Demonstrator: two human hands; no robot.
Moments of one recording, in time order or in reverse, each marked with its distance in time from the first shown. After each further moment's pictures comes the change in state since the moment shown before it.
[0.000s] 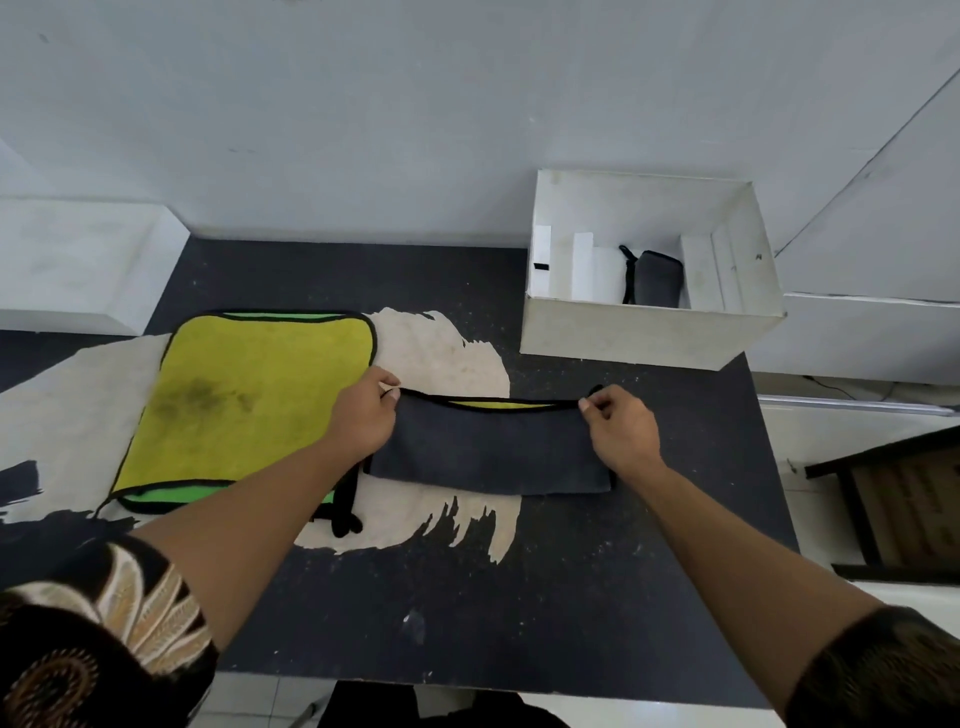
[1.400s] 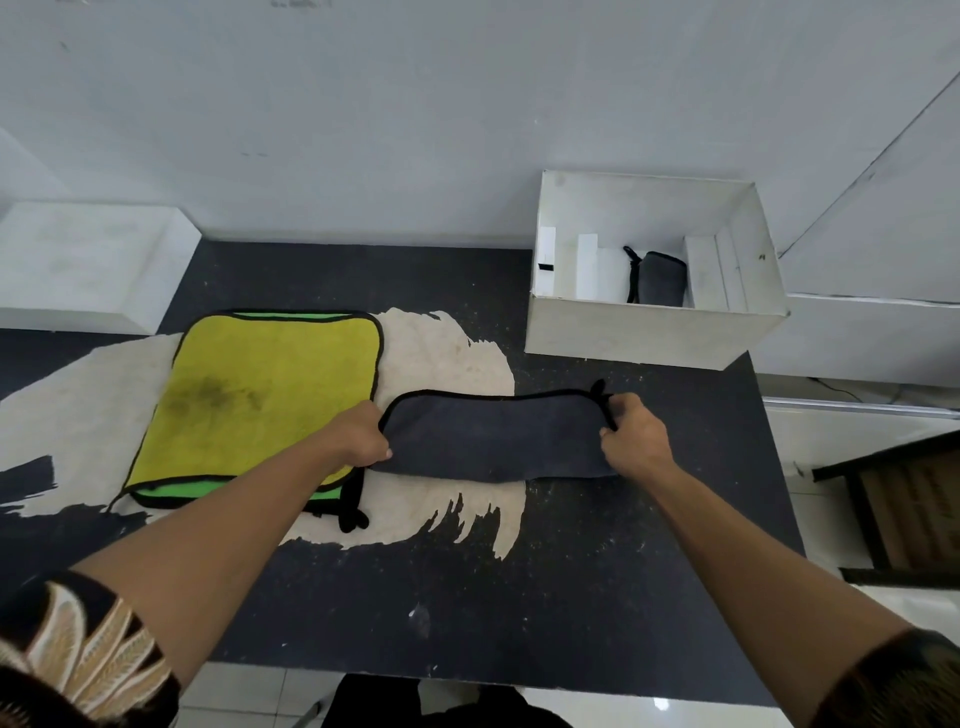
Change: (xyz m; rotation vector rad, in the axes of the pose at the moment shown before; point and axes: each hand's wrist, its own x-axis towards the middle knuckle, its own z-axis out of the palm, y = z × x) left_hand -0.016 0.000 -0.025 0.265 -0.456 -0.228; right_hand -0.011 0.000 -0.012 -0.096 -0.157 0.124
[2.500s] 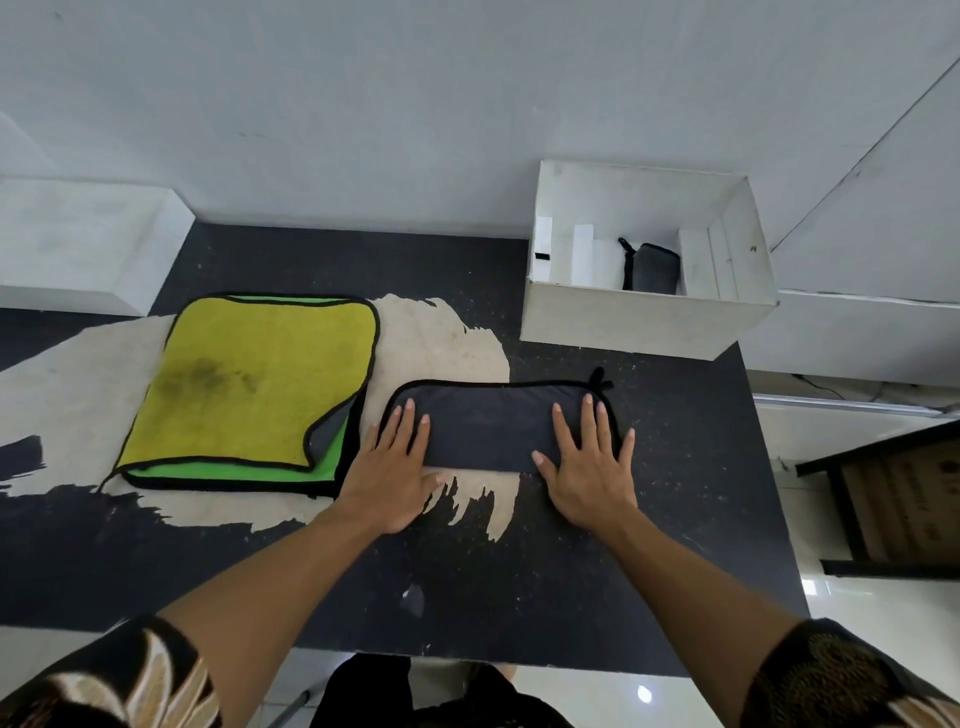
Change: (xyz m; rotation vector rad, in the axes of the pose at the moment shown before) left_hand -0.021 -0.016 0.093 0.704 0.267 0.370; right_hand -0.040 0.022 0.063 -0.649 0.015 -0.309
